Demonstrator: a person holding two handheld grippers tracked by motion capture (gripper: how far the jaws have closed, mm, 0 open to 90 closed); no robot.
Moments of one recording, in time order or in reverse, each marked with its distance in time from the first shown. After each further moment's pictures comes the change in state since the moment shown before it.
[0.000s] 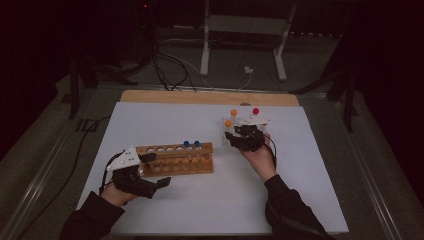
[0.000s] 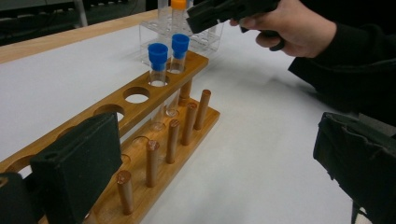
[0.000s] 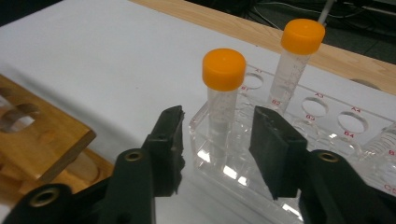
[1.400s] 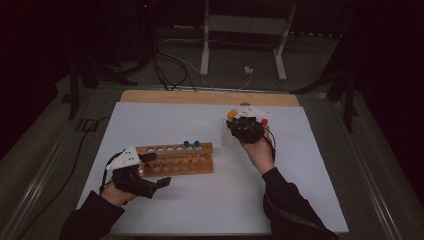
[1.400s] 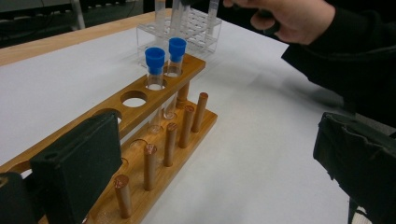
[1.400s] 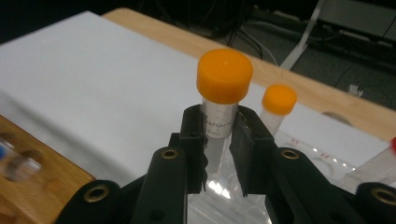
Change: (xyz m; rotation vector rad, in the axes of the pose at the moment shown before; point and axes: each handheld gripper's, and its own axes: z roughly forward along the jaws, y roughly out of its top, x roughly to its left) left arm 0.000 0.002 0.000 -0.002 -0.018 0.002; right arm 0.005 0.031 -0.013 -0.060 -0.054 -0.040
